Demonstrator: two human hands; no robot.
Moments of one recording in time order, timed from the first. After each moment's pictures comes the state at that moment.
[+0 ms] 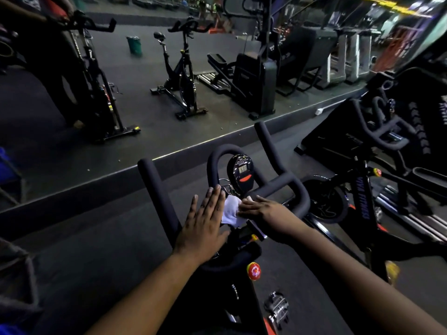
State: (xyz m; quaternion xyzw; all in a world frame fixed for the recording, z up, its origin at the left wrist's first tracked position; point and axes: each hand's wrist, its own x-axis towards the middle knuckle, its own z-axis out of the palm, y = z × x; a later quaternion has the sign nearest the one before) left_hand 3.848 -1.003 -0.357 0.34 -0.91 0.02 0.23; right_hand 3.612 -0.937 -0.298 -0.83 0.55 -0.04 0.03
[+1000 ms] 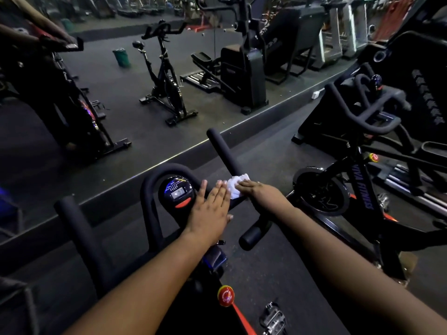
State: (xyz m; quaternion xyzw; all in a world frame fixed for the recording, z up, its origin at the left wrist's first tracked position) left_hand 3.648 -1.019 -0.304 0.31 -0.93 0.19 -0.03; right_hand 3.442 -0.979 -0.306 -0.71 0.70 -0.07 0.07
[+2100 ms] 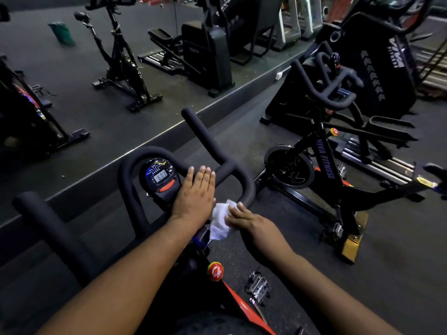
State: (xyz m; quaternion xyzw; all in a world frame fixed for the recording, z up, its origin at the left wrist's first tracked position) left_hand 3.650 -1.026 -0.327 0.26 -0.94 0.22 -0.05; right_hand 3.541 -0.841 -0.329 -0.64 0.72 -0.24 0.09
